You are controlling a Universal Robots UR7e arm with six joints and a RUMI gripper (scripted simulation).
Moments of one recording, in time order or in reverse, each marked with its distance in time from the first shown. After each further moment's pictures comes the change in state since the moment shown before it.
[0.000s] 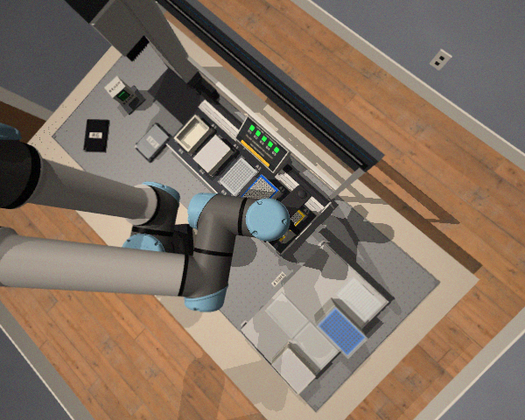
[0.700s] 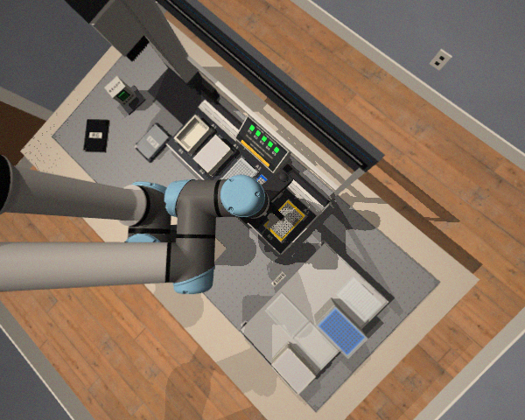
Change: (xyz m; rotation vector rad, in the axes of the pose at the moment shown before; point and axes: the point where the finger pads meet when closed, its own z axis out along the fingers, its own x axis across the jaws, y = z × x) arm -0.065 0.000 0.001 0.001 -0.002 -0.001
